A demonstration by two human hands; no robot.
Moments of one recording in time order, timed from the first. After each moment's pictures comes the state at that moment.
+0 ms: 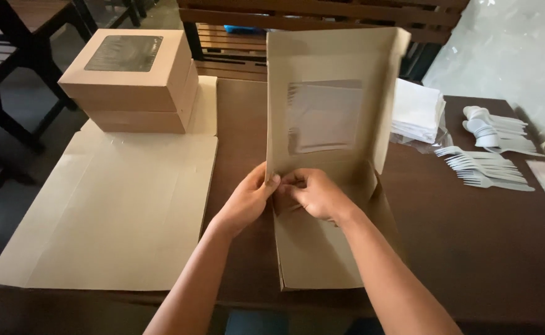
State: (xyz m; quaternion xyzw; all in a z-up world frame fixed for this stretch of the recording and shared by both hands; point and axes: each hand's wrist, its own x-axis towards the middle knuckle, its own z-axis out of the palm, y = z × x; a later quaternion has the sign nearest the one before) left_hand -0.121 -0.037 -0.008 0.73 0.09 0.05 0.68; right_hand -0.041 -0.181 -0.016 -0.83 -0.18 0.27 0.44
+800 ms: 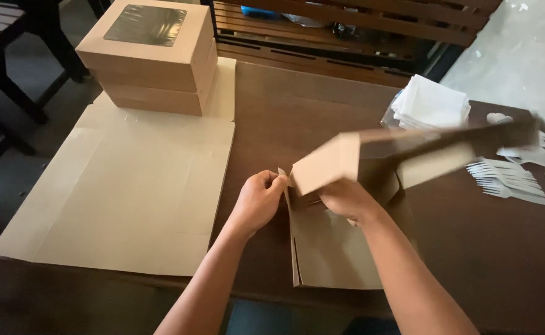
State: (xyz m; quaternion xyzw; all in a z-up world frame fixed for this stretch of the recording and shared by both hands) left_hand -0.125 -0.020 -0.074 0.75 0.24 0.05 0.62; right_hand -0.024 -0.182 -0.053 -0.80 -0.12 0.30 0.50
